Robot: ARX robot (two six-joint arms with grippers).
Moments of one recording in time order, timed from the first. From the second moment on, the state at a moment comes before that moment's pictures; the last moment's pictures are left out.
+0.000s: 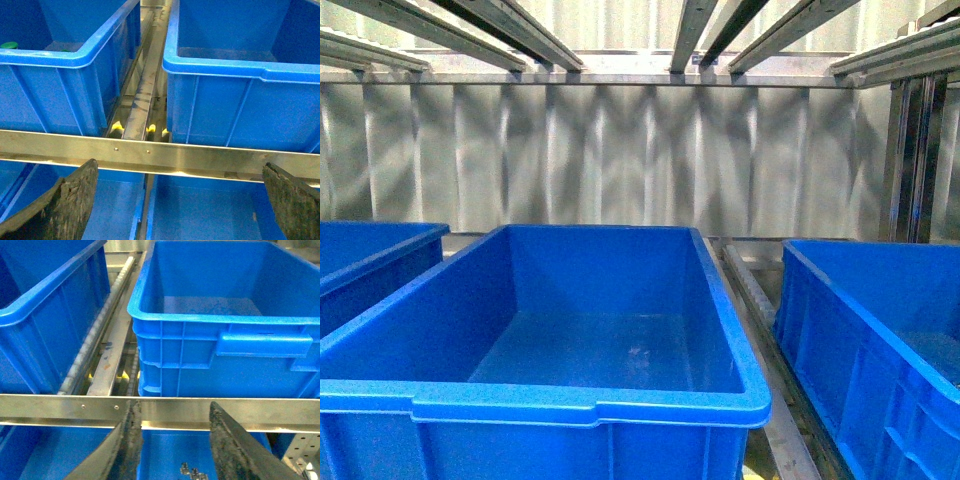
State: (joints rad) left arm 0.00 0.01 0.02 0.00 0.00 -0.01; right arm 0.00 0.00 0.02 0.00 0.00 0.00
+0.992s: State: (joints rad) left arm 0.00 0.01 0.02 0.00 0.00 -0.01; right arm 0.00 0.00 0.02 0.00 0.00 0.00
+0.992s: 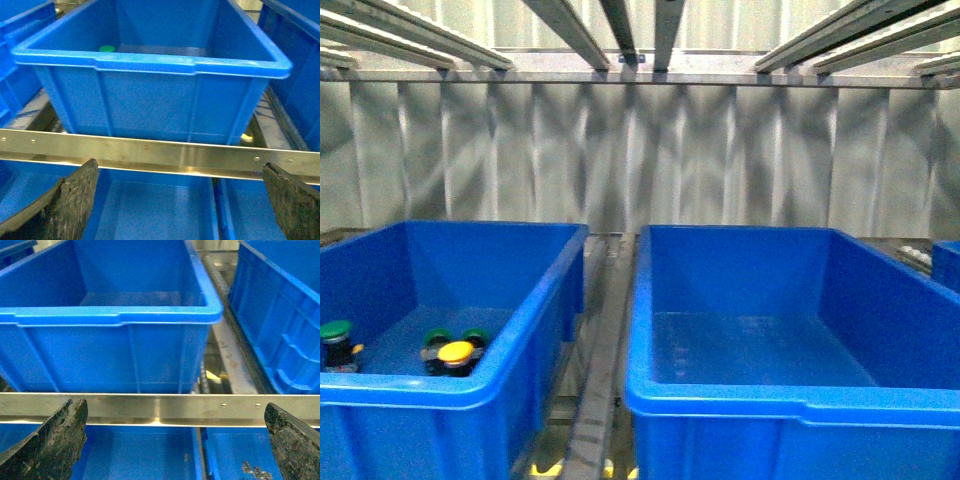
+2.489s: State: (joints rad) left arm -0.20 1.82 1.75 -0.61 -0.18 -0.16; right arm 0.00 0.00 0.02 0.00 0.00 0.00
